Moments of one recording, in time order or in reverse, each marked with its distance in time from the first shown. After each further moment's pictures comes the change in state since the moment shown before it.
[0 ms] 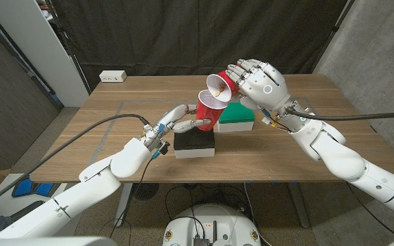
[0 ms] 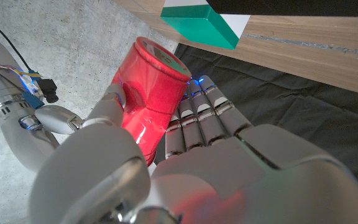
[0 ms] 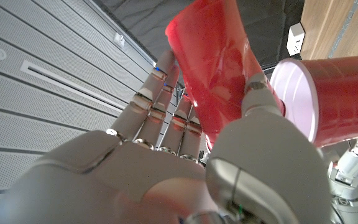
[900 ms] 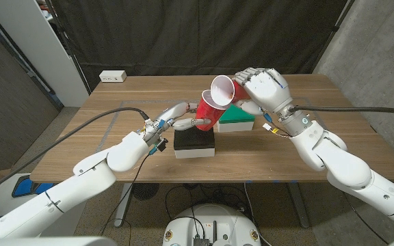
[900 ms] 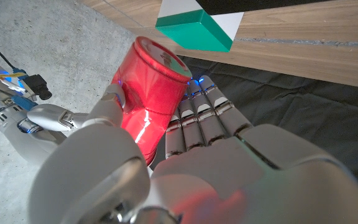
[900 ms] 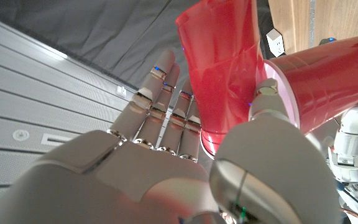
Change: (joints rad) left arm -0.018 0.059 -0.013 -0.081 0.006 0.115 -0.053; left_hand -0.006 -0.005 0.000 0.000 0.000 -0.004 0.004 0.000 0.000 -0.004 0.003 0.000 0.000 -0.004 -0.004 0.000 -0.003 0.000 0.000 0.000 0.000; right arm -0.108 0.028 0.063 -0.065 0.221 0.043 0.131; right_hand -0.097 -0.039 -0.064 0.017 -0.008 0.028 0.053 -0.006 -0.007 0.034 0.045 0.024 -0.013 0.007 0.000 0.046 0.009 0.009 0.001 0.000 0.000
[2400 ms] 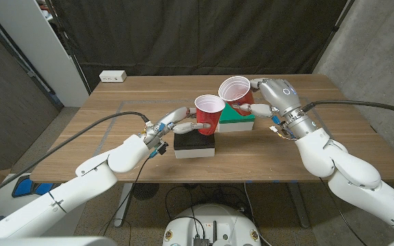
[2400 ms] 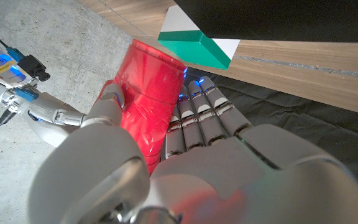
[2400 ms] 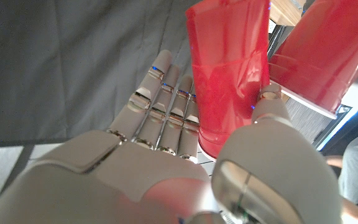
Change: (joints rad) left arm -0.010 0.001 0.019 0.035 -0.048 -0.021 -0.037; left_hand 0.006 -0.006 -0.010 0.002 0.000 -0.019 0.001 0.000 -0.005 -0.019 0.002 0.000 0.000 -0.016 0.005 0.000 0.005 -0.009 -0.002 0.000 0.000; right arm -0.110 0.077 0.118 0.015 0.479 0.128 0.037; right_hand -0.046 -0.014 -0.007 0.014 -0.004 -0.002 0.051 0.002 0.000 0.002 0.048 0.007 -0.014 -0.010 0.000 0.001 -0.002 -0.010 0.036 -0.008 0.000
